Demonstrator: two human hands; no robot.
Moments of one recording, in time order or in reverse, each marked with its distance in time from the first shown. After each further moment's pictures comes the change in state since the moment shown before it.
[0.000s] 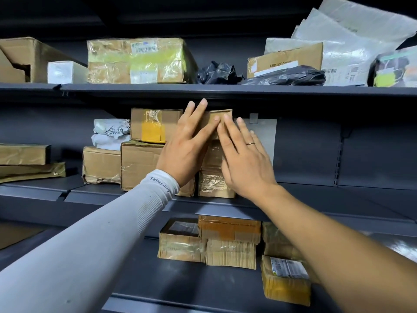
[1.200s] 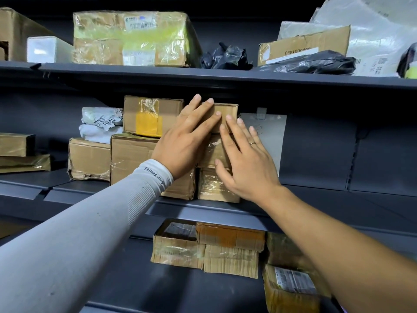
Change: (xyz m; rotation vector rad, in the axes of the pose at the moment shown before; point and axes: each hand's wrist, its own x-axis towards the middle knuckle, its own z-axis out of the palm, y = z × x) left_hand -0.001 -0.038 0.031 0.034 -0.093 0.036; right_hand 0.012 0.011 0.039 0.015 -0.028 -0.038
